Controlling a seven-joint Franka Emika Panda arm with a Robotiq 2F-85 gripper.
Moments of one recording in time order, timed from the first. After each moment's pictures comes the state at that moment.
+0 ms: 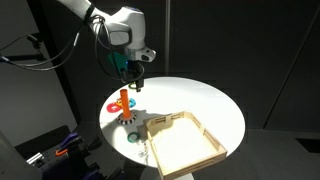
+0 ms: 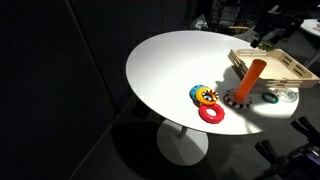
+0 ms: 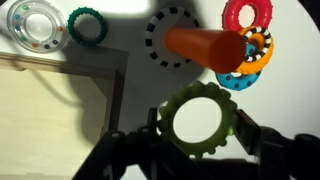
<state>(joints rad) 0.03 0.00 -0.03 -2.35 0.28 2.37 0.05</state>
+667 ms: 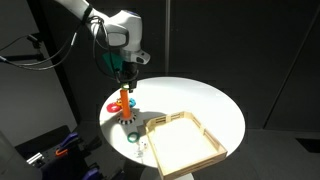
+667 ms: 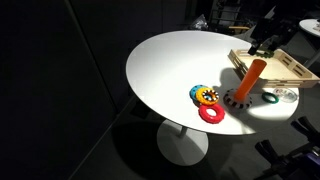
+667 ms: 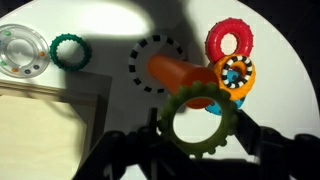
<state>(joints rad) 0.04 0.01 0.01 -2.36 0.32 2.30 0.05</state>
